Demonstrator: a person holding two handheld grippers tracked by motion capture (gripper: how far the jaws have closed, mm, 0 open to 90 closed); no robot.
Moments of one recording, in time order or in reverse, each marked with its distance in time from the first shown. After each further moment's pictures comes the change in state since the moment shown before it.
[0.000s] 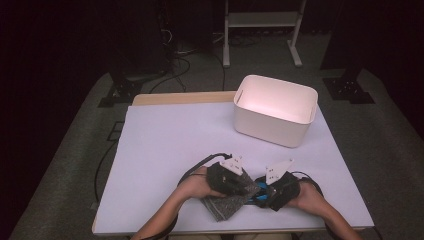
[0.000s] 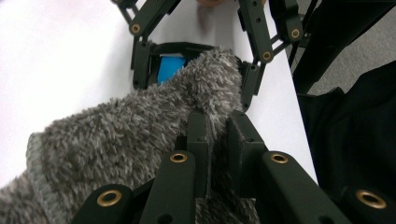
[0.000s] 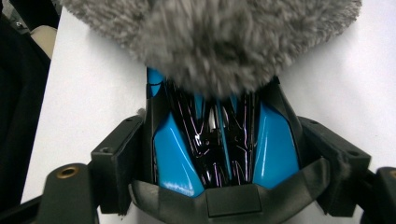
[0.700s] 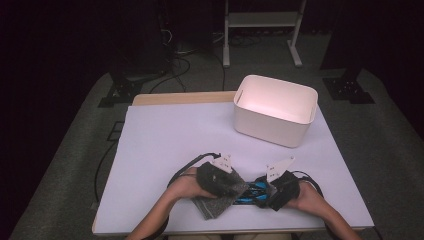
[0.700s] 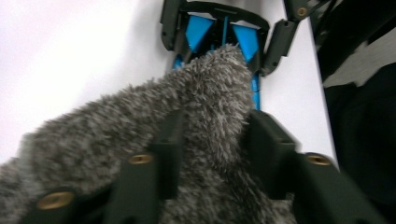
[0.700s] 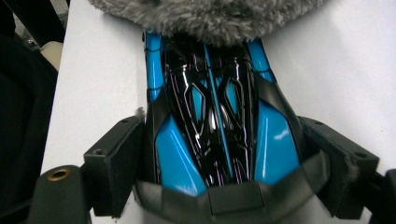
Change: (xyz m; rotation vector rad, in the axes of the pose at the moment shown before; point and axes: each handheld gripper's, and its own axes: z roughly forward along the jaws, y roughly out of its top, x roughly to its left) left arm 0.005 -0.020 -0.011 0.030 0.066 -0.051; right arm -0.002 -0.001 -0.001 -0.021 0.024 0.064
